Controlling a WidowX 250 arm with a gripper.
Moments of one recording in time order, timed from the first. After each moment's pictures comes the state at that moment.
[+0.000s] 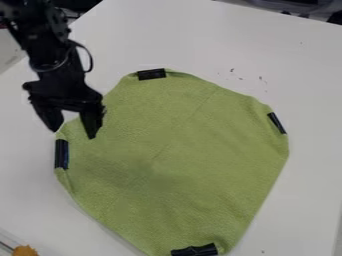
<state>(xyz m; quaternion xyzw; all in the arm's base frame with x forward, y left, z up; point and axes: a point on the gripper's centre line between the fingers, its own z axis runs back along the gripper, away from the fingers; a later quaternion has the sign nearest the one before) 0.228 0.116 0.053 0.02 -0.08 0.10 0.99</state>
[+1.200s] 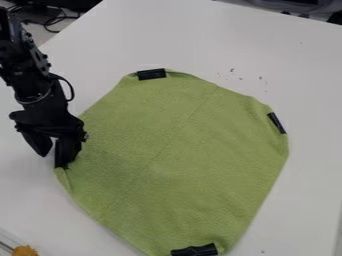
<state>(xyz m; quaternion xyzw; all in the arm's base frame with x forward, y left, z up) 0.217 0.142 0.009 0.00 -0.05 0.11 0.99</state>
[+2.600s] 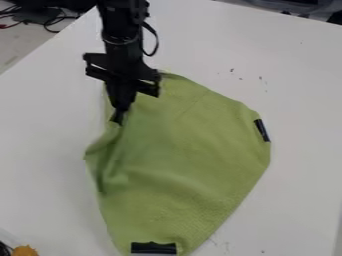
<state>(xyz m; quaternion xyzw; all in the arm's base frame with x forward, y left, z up) 0.297 0.065 0.062 0.06 -0.05 0.06 0.99</state>
